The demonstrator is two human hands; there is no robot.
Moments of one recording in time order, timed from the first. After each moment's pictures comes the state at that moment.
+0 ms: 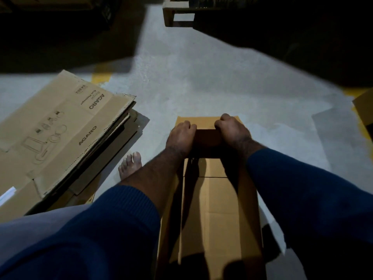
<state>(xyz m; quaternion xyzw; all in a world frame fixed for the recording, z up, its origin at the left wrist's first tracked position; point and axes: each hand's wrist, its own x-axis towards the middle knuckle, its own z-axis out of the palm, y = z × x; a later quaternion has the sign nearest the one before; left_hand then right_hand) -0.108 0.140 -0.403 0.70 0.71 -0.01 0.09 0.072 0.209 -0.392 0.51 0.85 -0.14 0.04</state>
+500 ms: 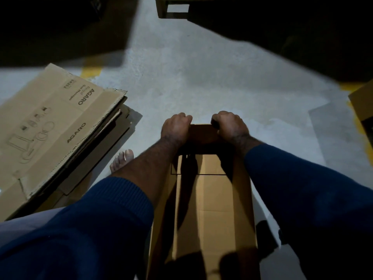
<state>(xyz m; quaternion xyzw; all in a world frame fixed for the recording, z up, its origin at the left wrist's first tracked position) -0.107 0.167 -0.407 0.69 0.72 0.00 0.07 0.079 0.217 -0.400 0.52 0.84 -0.15 0.01</state>
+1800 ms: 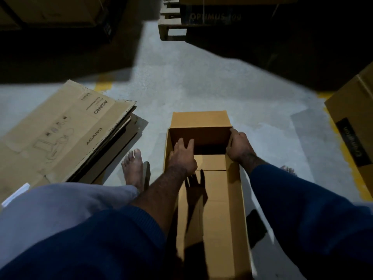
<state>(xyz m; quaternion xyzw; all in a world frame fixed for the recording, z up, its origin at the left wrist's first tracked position) -0.057 0.048 -0.373 0.60 0.77 0.01 0.24 0.136 0.137 -0.381 0.67 0.67 -0.31 -0.06</state>
